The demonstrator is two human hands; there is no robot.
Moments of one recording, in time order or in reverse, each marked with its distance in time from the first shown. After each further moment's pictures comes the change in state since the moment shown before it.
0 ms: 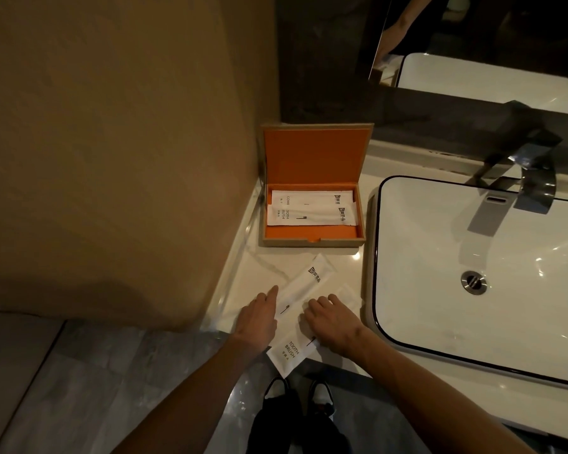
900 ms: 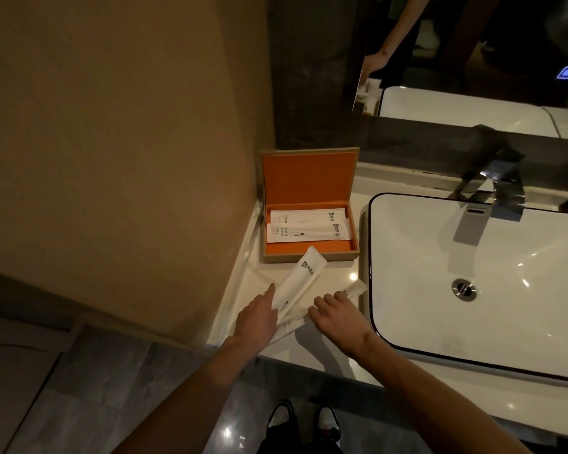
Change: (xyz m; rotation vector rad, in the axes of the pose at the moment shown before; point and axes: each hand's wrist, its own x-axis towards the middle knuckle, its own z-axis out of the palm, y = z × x) left_hand -0.012 0.008 -0.042 -0.253 0.116 -0.029; right_hand -0.024 -0.003 -0.046 -0.122 0.135 0.084
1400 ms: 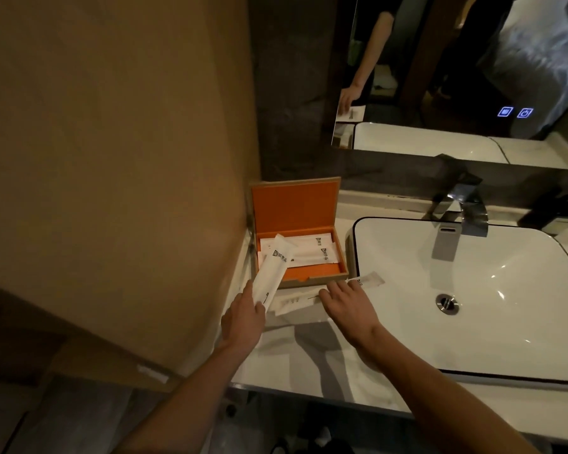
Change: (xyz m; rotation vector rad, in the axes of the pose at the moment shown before) left_hand 0.024 0.008 -0.044 -0.129 0.240 -0.026; right_hand 0.008 0.034 -0.034 -0.037 0.133 0.342
